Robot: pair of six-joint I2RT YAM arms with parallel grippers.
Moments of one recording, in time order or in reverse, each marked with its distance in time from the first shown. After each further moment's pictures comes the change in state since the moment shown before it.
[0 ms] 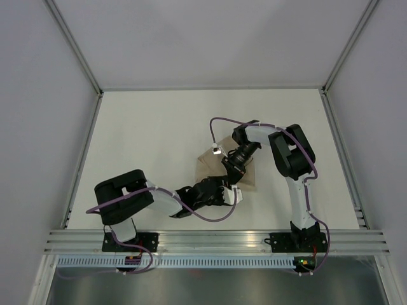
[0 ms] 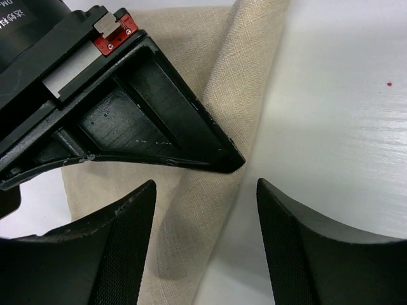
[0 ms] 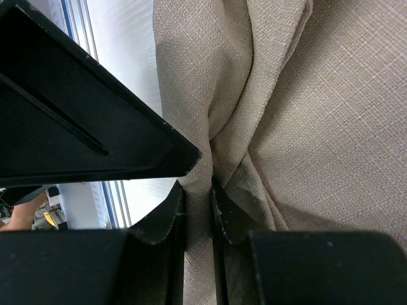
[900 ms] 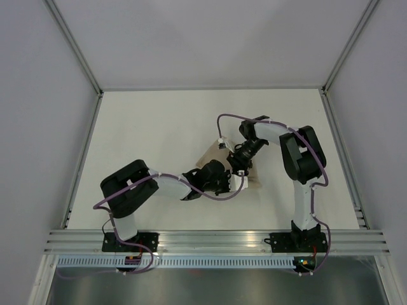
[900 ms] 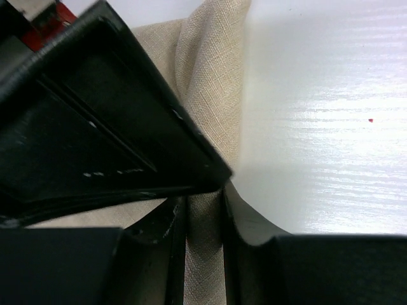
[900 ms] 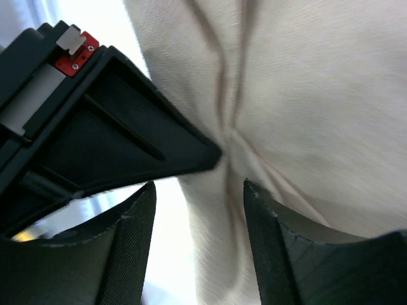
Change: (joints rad) left arm 0.116 0.080 0.230 -0.299 0.304 -0.032; right arm -0.050 -0.087 -0.028 -0.008 0.068 0.023
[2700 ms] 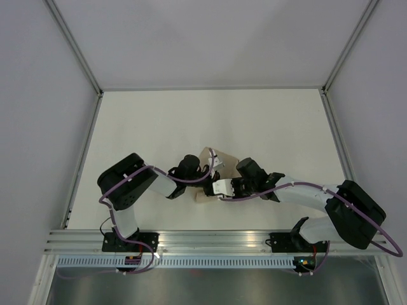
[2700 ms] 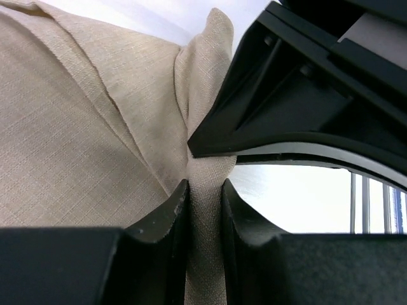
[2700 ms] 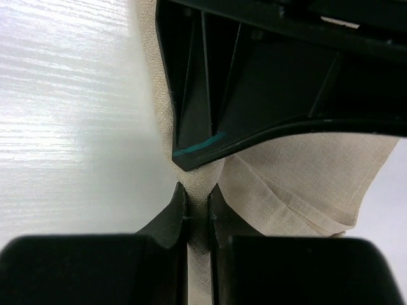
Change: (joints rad) left arm 0.237 0.040 -0.198 0.399 0.502 -0.695; right arm 0.397 -0.792 -0.888 1.054 0.545 -0.098
